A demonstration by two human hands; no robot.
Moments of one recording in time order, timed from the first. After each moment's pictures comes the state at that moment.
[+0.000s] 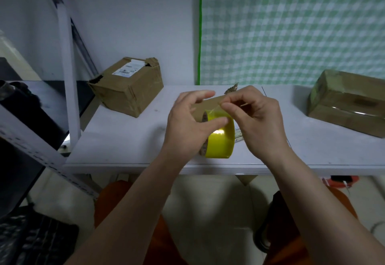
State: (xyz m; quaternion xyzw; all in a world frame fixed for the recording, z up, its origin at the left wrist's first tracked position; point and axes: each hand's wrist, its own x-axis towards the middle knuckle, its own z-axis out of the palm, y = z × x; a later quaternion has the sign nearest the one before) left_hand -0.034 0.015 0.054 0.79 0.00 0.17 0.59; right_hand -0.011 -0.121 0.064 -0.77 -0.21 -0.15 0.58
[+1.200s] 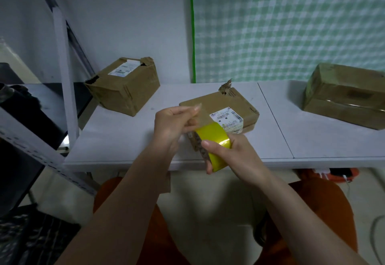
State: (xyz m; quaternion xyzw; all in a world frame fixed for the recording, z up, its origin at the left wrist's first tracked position) left_hand -0.007 0.016 0.021 0.66 0.17 0.07 0.73; right_hand -0.041 -0.136 0.009 -0.71 -0.16 0.16 0.67
